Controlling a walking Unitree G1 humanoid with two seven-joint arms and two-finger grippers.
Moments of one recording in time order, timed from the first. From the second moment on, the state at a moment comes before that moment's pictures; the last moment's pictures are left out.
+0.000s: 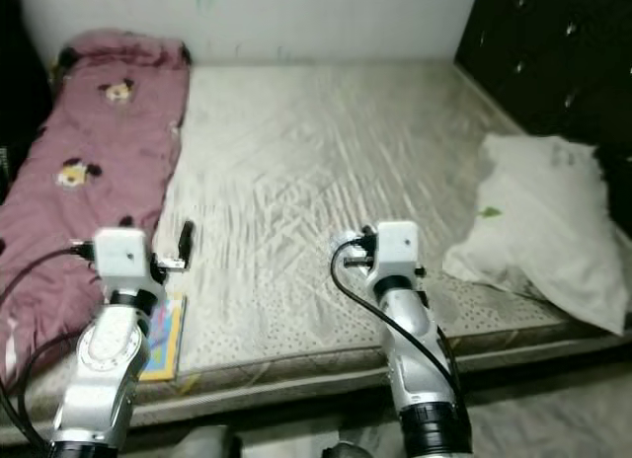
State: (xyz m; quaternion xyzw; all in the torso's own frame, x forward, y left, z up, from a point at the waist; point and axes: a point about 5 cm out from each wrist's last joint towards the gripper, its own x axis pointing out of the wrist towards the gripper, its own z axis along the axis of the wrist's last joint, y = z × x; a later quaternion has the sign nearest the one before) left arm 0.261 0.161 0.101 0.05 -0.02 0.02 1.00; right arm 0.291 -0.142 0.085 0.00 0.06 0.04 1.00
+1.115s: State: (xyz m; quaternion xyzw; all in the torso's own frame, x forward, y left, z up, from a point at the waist) left arm 0.265 0.168 0.099 0.04 -0.01 0.04 1.00; right arm 0.297 -0.119 0.094 0.02 0.03 0.08 1.00
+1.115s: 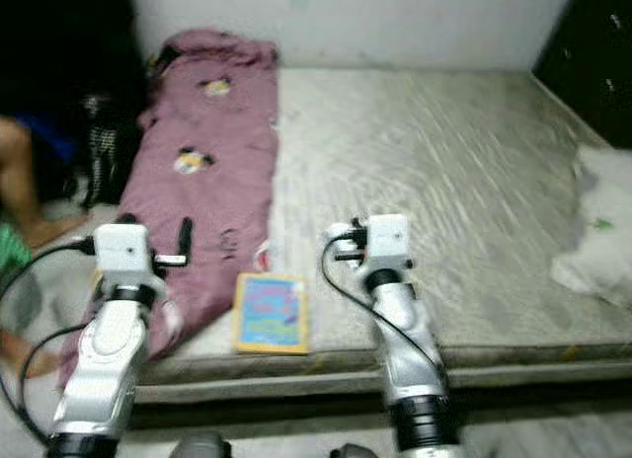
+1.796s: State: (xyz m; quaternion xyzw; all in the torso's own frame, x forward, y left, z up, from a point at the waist) left arm 0.268 0.173 0.101 0.04 -0.01 0.06 1.00; right arm 0.303 -0.110 0.104 0.02 0.01 0.11 0.99
